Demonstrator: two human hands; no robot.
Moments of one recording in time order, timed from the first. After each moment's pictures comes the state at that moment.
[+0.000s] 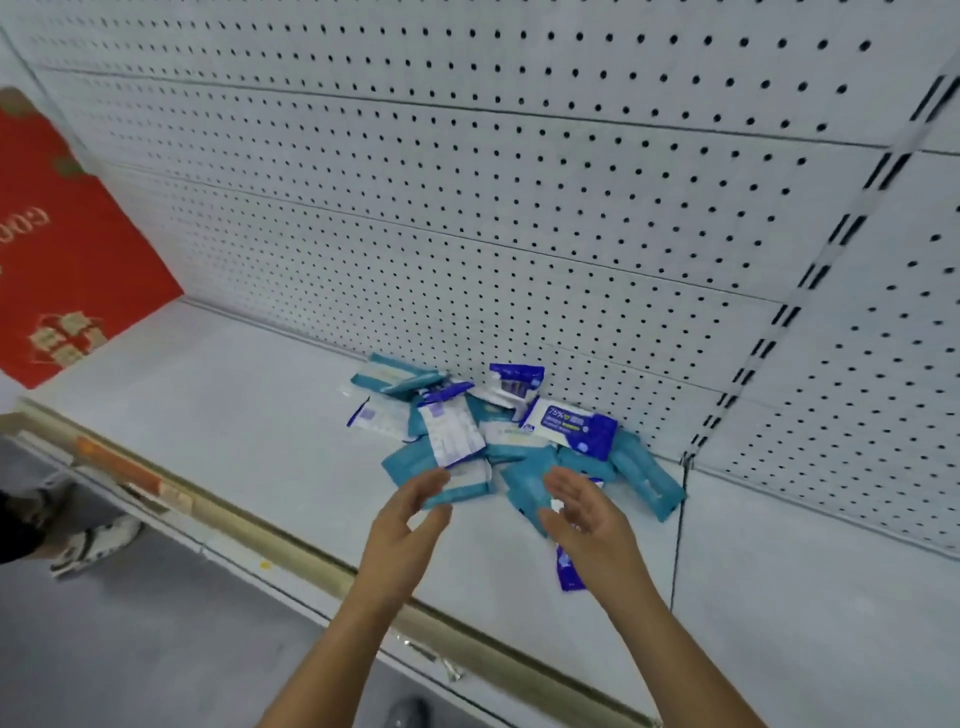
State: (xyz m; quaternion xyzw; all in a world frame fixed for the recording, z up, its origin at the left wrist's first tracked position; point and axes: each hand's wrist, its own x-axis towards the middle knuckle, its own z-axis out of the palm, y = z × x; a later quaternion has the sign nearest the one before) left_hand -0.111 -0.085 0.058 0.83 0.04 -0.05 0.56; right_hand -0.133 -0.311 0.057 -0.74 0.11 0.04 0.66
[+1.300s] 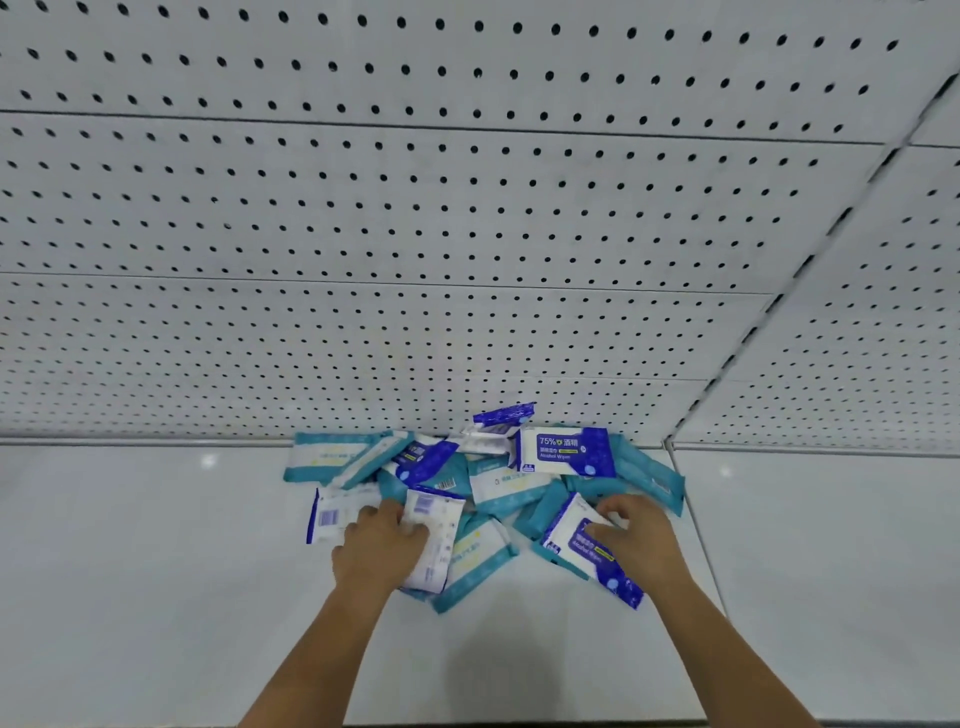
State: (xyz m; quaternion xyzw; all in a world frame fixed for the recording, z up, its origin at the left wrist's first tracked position) left_hand 0.099 -0.025 -0.021 0.95 -0.06 -0.24 0.17; right_hand -0.056 -0.303 0.004 -0.84 0.38 0.05 0.37
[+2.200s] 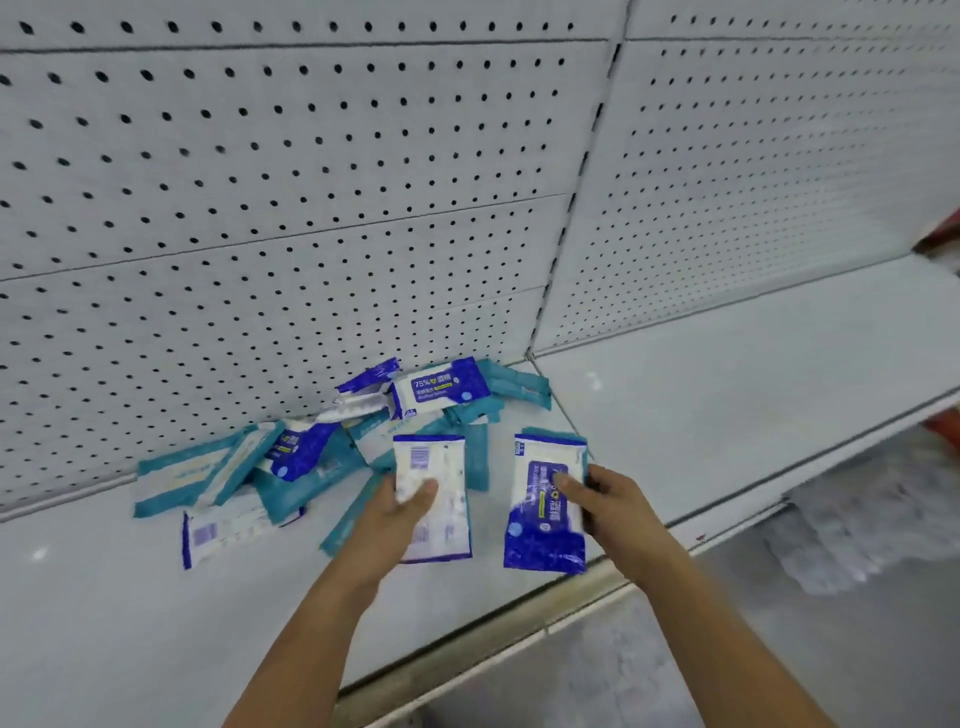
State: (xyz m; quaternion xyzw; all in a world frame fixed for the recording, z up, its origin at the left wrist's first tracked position) left_hand 0.011 -0.078 0.026 0.68 -0.13 -0.45 0.57; right_hand -0.181 -0.253 0.057 -0.50 0.47 -0.12 0.71
